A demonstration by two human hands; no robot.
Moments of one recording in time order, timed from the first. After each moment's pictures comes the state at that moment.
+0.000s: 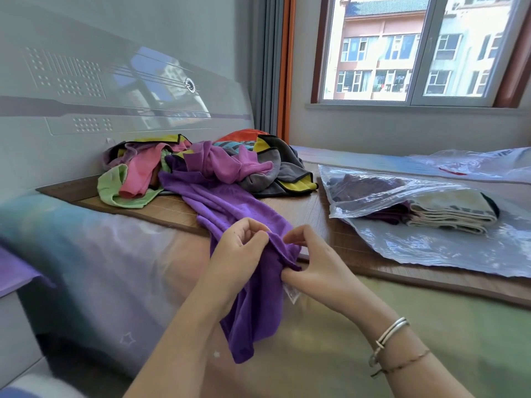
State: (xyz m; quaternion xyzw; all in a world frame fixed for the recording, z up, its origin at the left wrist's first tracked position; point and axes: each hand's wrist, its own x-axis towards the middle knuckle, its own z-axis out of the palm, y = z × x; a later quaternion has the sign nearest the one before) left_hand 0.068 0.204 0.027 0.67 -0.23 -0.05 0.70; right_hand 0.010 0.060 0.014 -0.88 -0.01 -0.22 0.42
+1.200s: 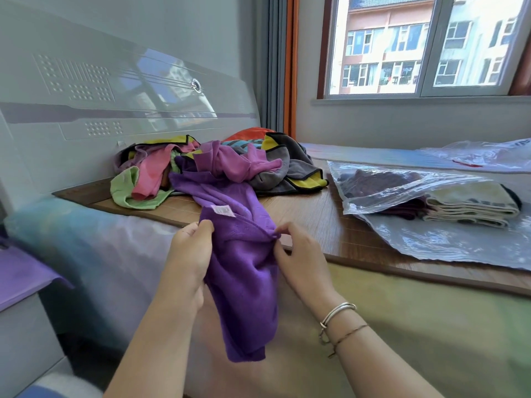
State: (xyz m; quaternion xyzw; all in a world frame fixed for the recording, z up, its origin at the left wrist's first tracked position) left_hand 0.098 0.251 0.031 0.63 -0.05 0.01 0.77; right_hand 0.078 0.086 -0.021 -0.86 0.03 -0.38 0.33
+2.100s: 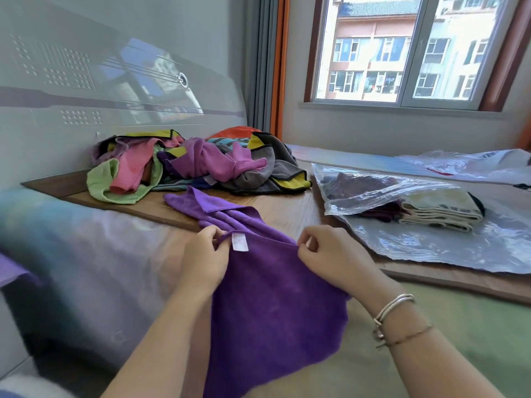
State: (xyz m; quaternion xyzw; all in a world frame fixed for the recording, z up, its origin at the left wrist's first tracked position) left_hand 0.124 0.220 -0.010 0.81 -0.15 0.11 0.56; right_hand 0.009 0.045 0.035 -0.96 0.11 -0.21 0.17
